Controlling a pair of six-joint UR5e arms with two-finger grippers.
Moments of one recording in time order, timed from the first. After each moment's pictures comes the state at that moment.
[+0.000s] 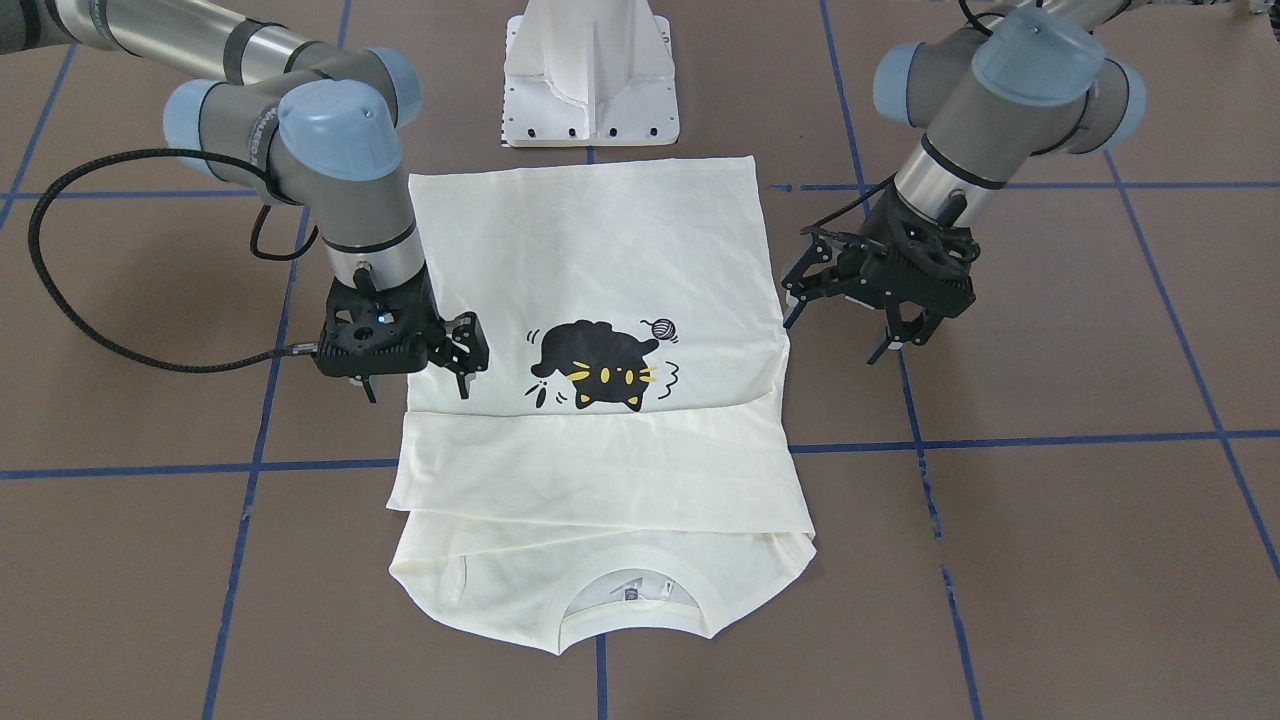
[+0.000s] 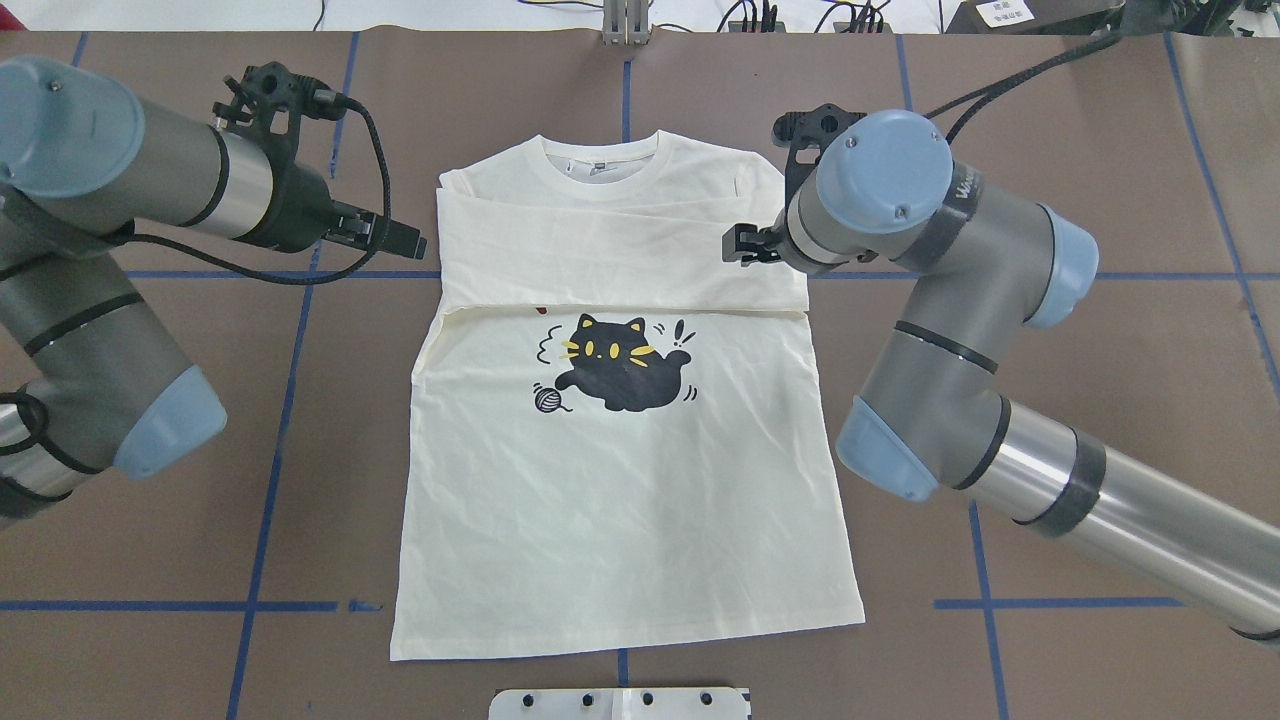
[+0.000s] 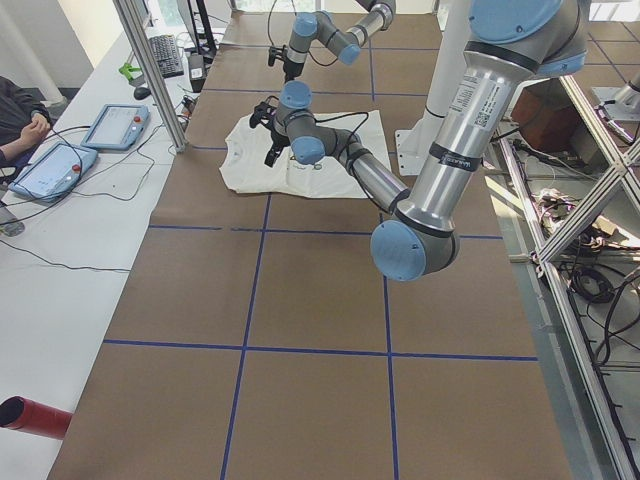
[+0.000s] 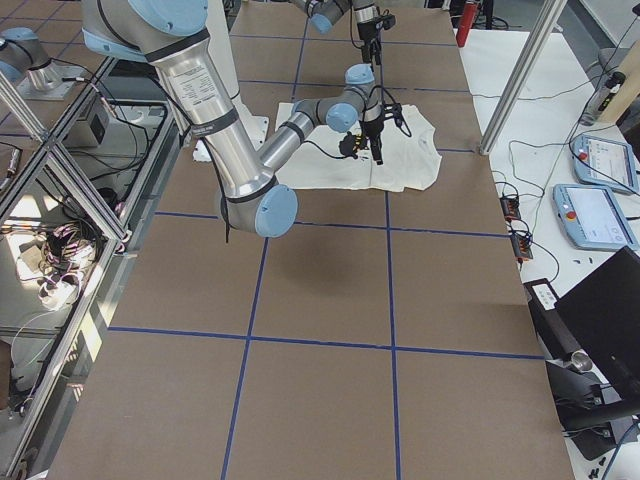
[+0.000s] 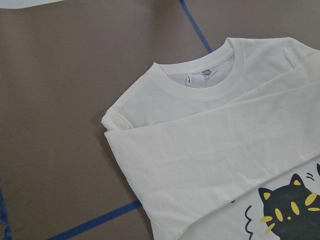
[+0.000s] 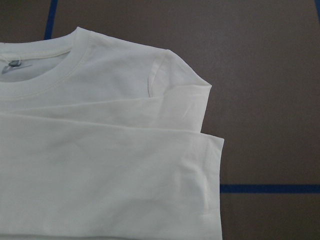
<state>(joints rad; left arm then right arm) -0.79 -1.93 -1.83 -2.07 -1.98 -0.87 0.65 -1.02 1.74 -1.46 1.73 1.19</state>
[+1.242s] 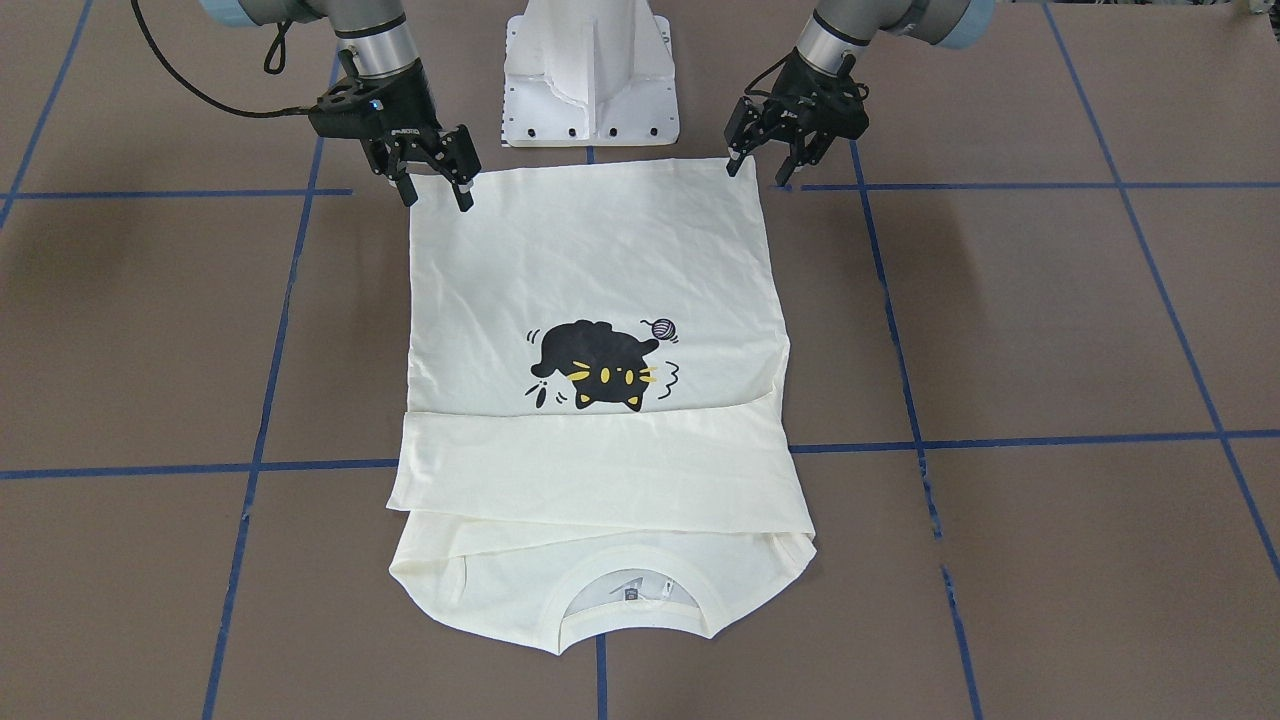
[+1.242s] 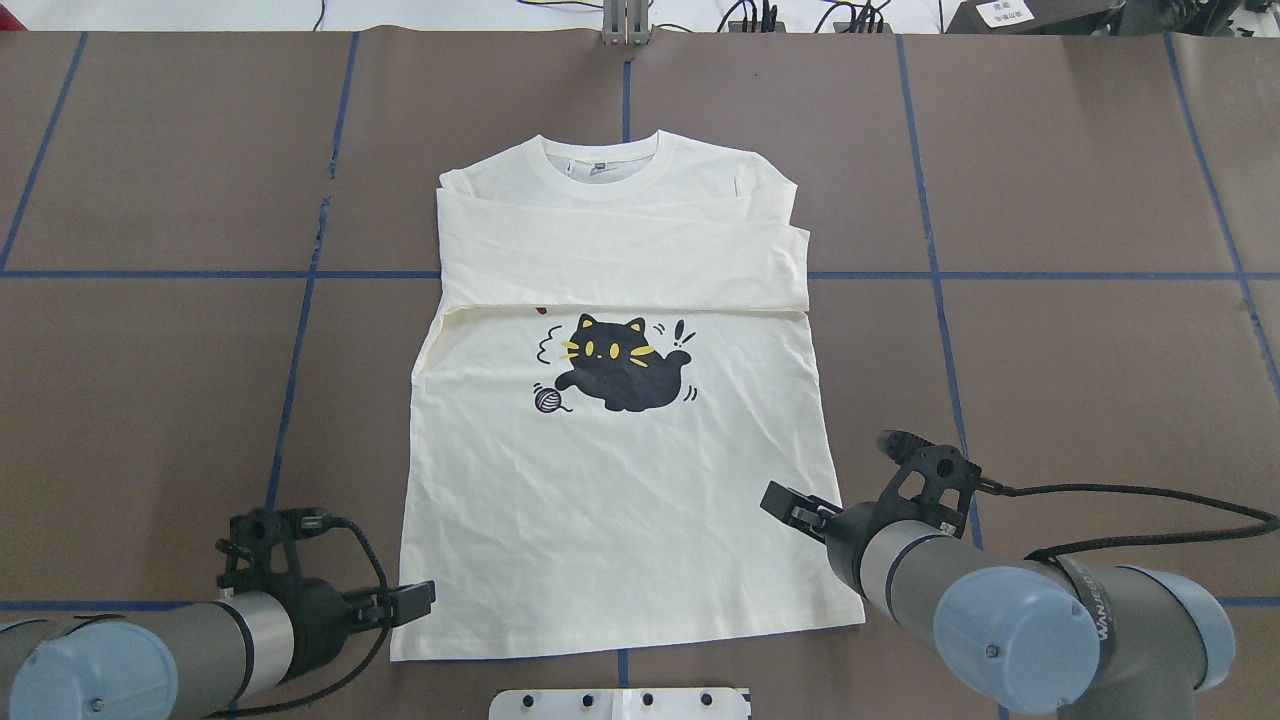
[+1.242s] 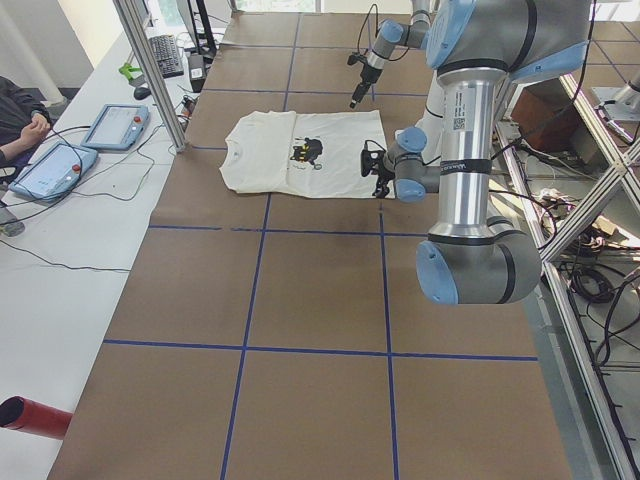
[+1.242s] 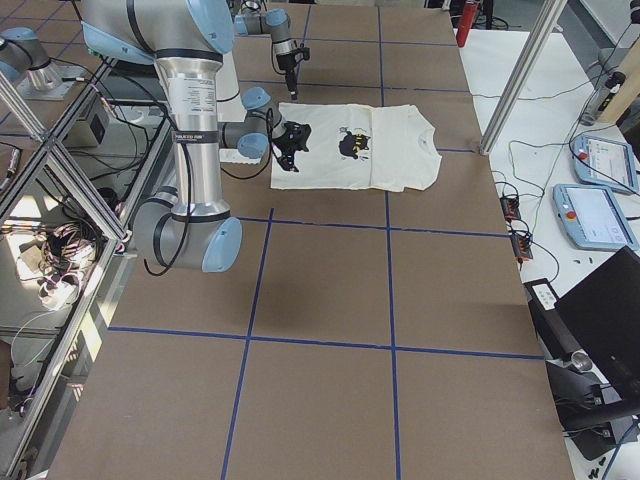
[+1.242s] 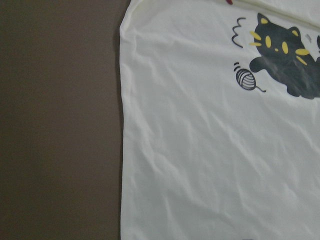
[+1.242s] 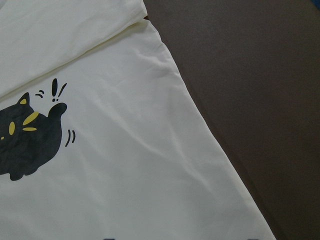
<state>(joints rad) -0.06 -1.54 -2.06 -2.23 -1.39 -1.60 0.14 -1.46 2.12 -1.27 1.28 1.87</state>
